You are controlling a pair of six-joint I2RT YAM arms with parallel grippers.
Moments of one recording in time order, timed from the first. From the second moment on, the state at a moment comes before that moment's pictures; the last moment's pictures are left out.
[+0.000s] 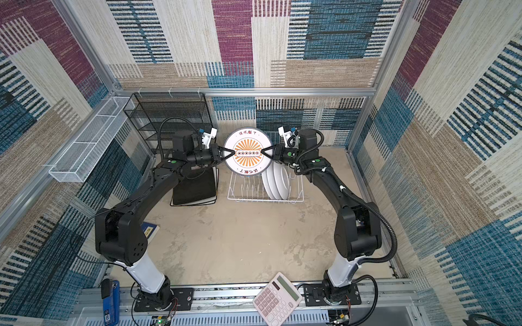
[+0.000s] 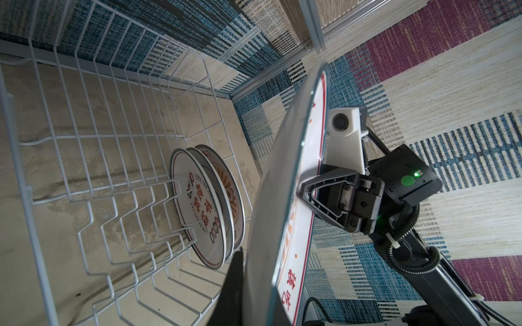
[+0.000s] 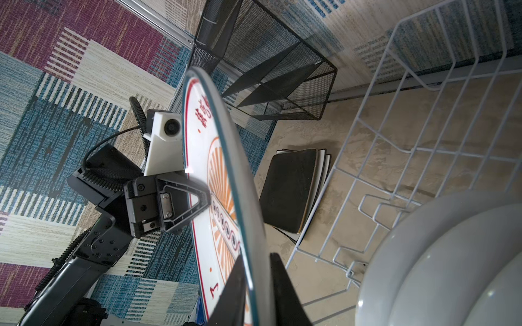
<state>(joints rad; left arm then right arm) -0.27 1.74 1.52 -0.16 0.81 -0.70 0.23 1.71 1.45 -0.06 -0.86 0.72</state>
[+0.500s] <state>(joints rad) -0.24 1.64 1.53 -0.29 0.76 -0.65 0.23 1.53 1.39 -0.06 -0.64 0.56</state>
